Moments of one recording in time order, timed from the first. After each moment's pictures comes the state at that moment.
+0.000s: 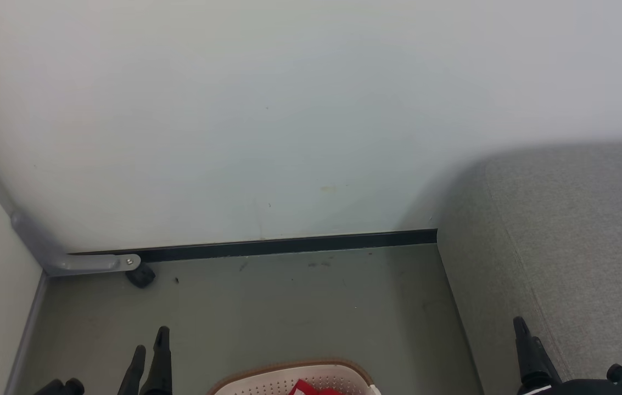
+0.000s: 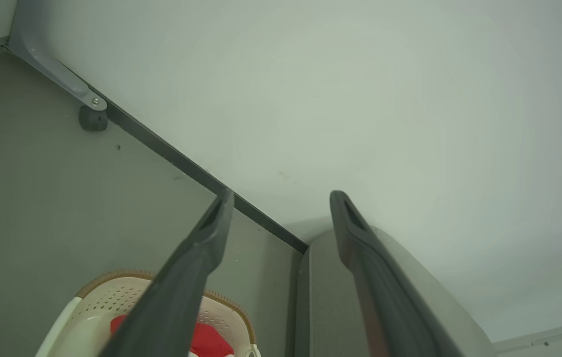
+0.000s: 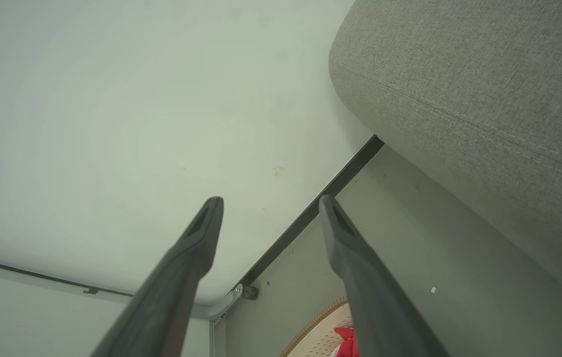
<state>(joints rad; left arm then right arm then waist) -0.02 0.06 -0.08 0.20 -1.00 -0.01 -0.05 -0.07 -0.10 0.12 0.27 1.06 0.02 -0.05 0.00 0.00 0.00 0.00</state>
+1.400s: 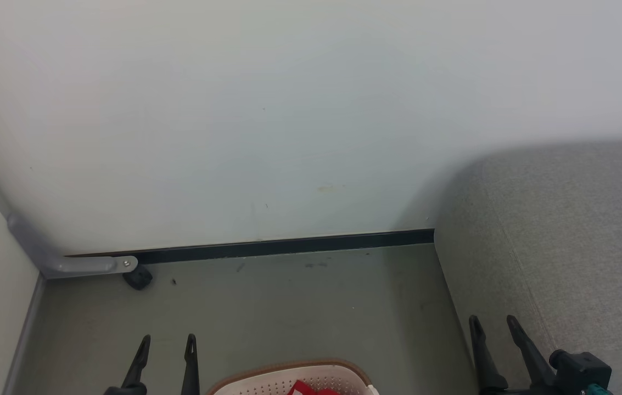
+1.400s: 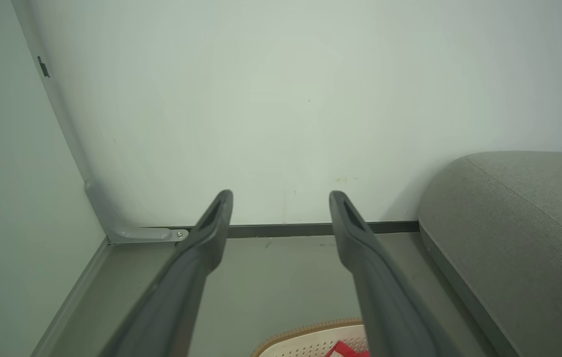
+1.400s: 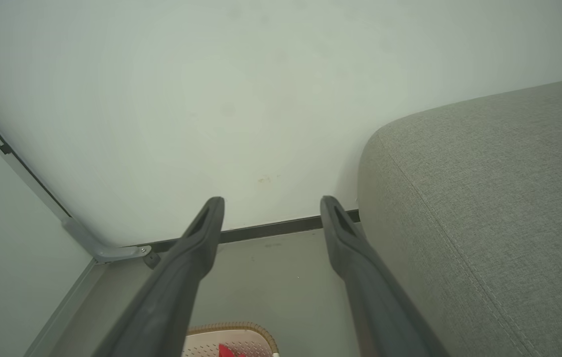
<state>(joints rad) 0.01 0.09 -0.18 0.19 -0.27 0.09 -0.20 -0.09 -0.18 0.33 0.23 0.49 -0.08 -0.20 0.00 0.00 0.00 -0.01</state>
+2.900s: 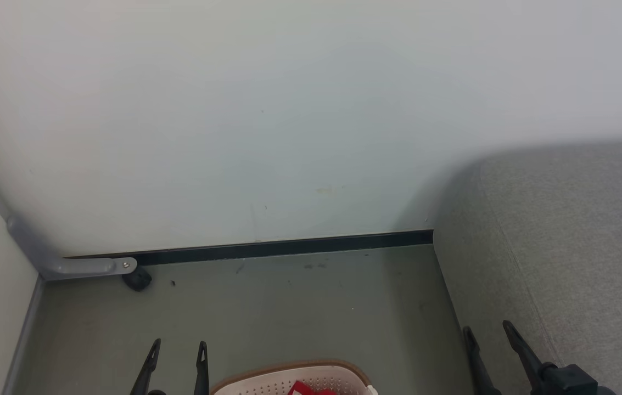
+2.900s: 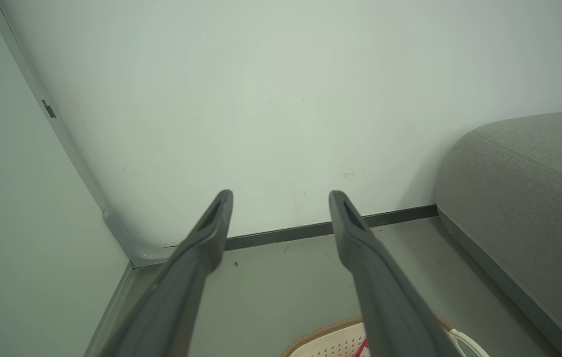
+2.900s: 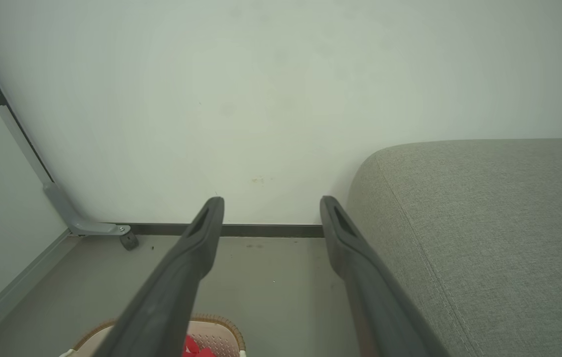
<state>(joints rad) 0.01 0.07 -0.20 0.24 -0.11 0.12 -0.25 -0.07 -0.21 0.38 0.24 0.34 -0.11 -0.25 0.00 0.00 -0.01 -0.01</state>
